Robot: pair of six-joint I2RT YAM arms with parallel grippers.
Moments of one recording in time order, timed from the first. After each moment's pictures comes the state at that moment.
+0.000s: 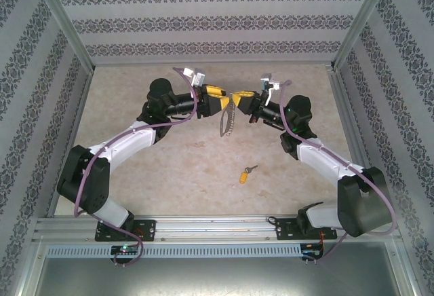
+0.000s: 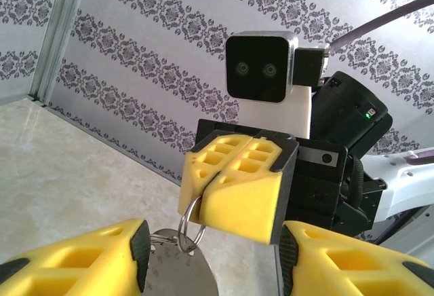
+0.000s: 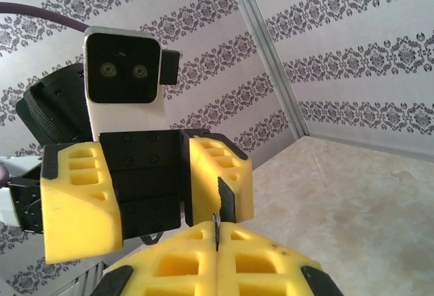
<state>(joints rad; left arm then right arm) -0.45 1.56 1.06 0.61 0.88 -0.56 0.32 1.33 0.74 0.79 -0.80 0.60</state>
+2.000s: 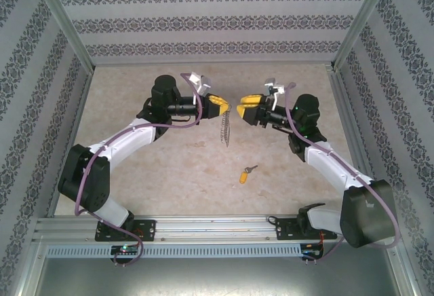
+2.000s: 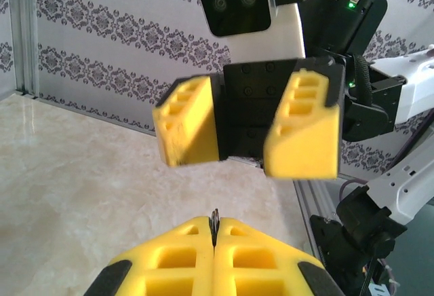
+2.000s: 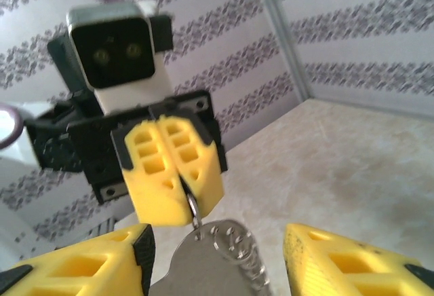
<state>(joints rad) -0.44 1.57 1.11 0.36 1.01 -0.17 0.25 1.25 0.72 0.56 -0.97 0.49</state>
